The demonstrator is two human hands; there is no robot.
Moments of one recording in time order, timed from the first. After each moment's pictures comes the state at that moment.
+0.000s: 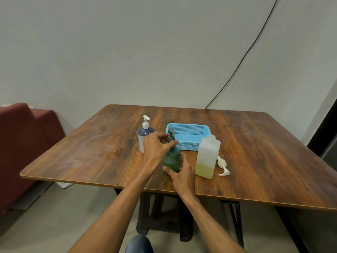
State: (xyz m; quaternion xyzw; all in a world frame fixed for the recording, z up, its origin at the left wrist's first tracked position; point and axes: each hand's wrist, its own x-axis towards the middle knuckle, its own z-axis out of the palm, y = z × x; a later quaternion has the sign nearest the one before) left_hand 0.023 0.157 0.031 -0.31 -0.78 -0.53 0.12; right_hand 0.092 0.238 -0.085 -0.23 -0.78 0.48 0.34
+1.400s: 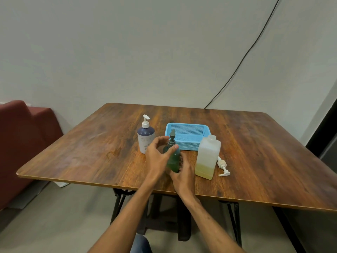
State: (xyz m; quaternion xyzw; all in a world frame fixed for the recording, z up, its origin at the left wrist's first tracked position) left_hand 0.038 0.156 -0.005 -0.27 -0.68 -0.68 0.04; right_hand 0.096 0.239 -0.081 -0.24 -0.78 0.46 0.34
